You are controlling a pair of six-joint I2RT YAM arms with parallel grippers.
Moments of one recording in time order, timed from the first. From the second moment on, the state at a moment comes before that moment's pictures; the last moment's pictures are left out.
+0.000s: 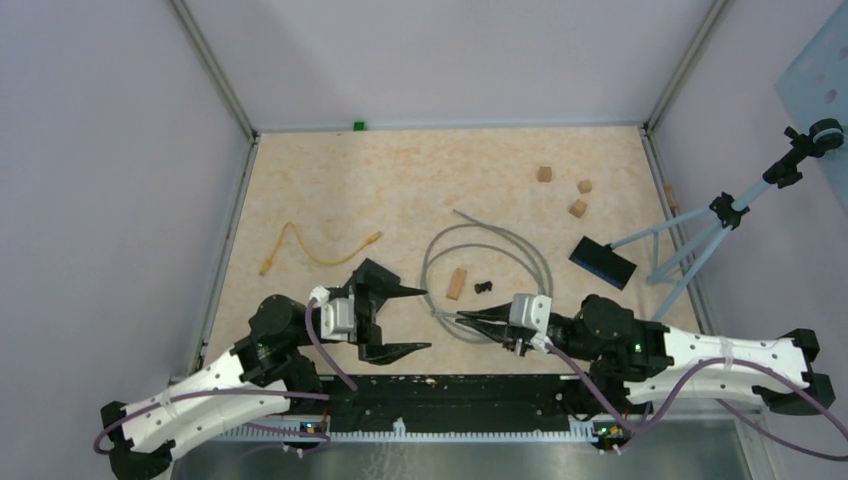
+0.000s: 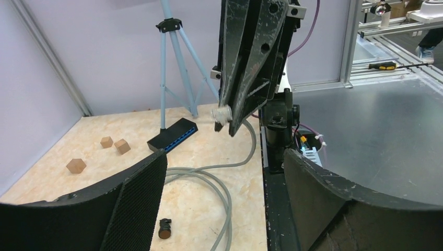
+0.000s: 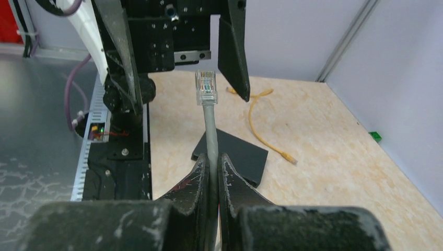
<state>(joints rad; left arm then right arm) -1.02 0.44 0.46 0.26 0.51 0.02 1.43 0.61 0.60 0.08 0.08 -0.29</state>
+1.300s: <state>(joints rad) -1.02 0.44 0.51 0.18 0.69 0.14 1.39 0.80 0.69 0.15 -0.12 -0.03</state>
